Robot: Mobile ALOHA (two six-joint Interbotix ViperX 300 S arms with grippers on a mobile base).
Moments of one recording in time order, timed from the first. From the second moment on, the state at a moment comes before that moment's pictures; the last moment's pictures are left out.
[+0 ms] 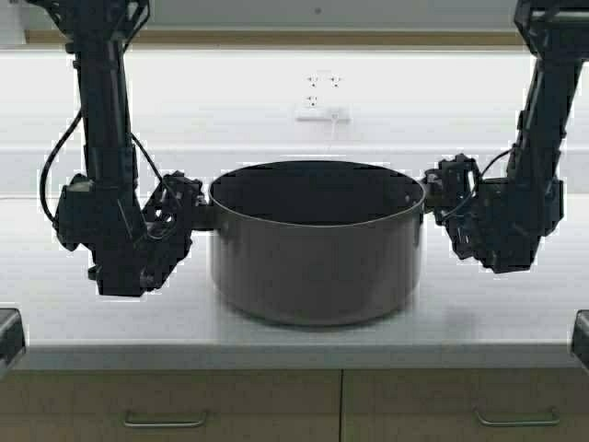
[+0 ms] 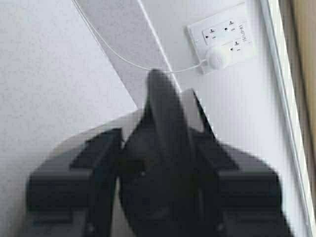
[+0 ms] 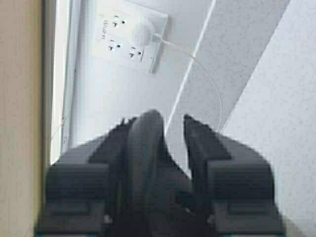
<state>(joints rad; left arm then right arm) -0.48 0.92 0.63 -0.29 -1.61 -1.13 0.19 1.01 0.34 -0.09 -1.52 1.32</state>
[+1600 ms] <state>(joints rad) -0.56 0.40 1.04 -0.34 -1.59 -1.04 0.30 0.39 1.04 -0.07 -1.59 1.30</state>
